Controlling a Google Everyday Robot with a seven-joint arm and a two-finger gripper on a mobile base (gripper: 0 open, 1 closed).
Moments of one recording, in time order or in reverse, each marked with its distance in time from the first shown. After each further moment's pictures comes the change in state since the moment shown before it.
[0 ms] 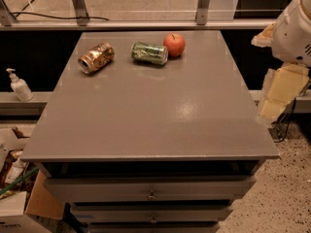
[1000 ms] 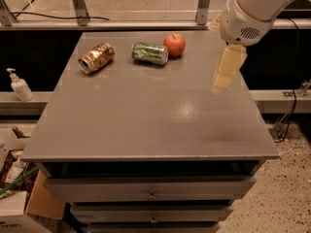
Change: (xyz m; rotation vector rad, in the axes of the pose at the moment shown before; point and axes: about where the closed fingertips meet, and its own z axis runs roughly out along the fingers) arm -0.064 -0.081 0.058 0.025 -0.078 -0.118
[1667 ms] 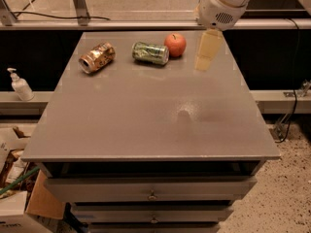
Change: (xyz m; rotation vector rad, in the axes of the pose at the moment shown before) arm -0.034 -0.056 0.022 0.032 -0.008 -0.019
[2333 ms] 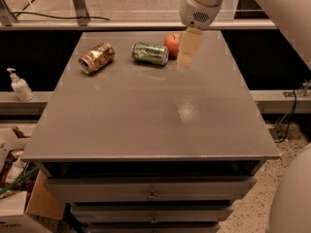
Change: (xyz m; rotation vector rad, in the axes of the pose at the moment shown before) arm -0.028 -0.028 0.035 -0.018 0.018 -0.009
